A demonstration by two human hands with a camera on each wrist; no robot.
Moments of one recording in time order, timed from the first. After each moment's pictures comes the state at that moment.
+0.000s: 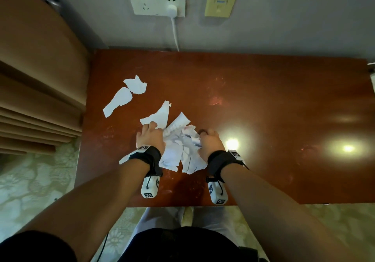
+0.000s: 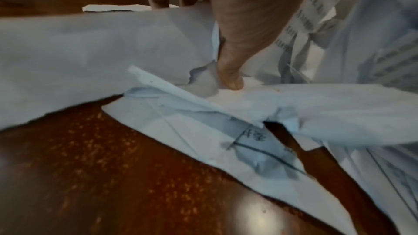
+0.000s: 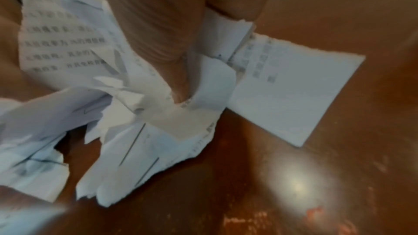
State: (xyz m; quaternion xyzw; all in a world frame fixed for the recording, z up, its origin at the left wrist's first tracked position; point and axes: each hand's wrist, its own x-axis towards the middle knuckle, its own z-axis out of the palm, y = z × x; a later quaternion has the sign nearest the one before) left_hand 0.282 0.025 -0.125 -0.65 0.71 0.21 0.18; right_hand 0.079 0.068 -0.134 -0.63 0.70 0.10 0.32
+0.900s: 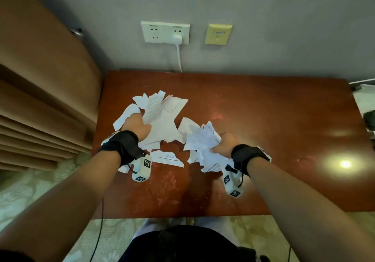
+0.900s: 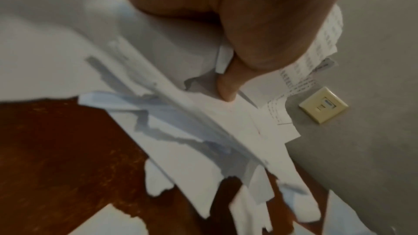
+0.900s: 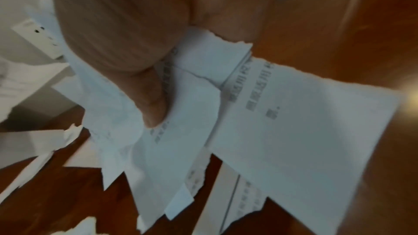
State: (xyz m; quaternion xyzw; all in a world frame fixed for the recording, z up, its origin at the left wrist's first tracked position) left_hand 0.337 -0.034 -0.041 -0.73 0.59 0.35 -0.04; right_hand 0.037 0.041 -0.067 -0.50 0.76 0.05 0.42
